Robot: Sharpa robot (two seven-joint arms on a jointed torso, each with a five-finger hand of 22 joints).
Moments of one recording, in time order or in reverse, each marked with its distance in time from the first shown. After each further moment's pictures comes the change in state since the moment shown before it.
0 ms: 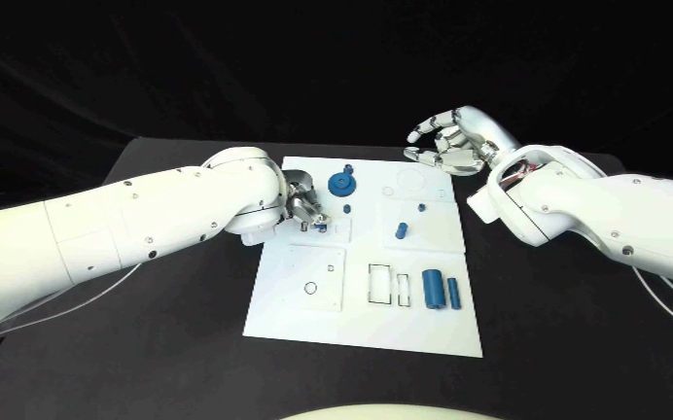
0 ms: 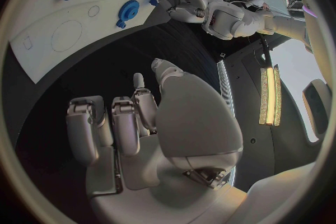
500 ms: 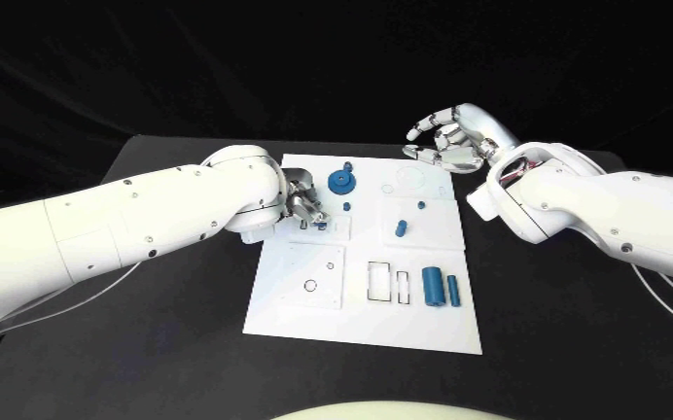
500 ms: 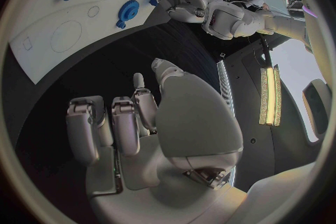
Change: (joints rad) left arm -0.003 0.002 0.003 0.001 -0.014 0.005 0.000; left_hand -0.007 -0.007 0.001 -0.001 -0.002 0.003 0.000 0.007 0.006 0.003 -0.004 0.004 0.005 0.000 -0.007 0.000 0.000 0.000 0.007 0.000 0.000 0.000; right arm 0.000 0.000 0.000 0.000 0.000 0.000 0.000; right_hand -0.001 -0.001 0.000 0.000 0.000 0.000 0.000 0.000 0.000 0.000 0.000 0.000 0.000 0.000 0.000 0.000 0.000 0.000 0.000 0.000 0.000 0.000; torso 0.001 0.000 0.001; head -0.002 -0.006
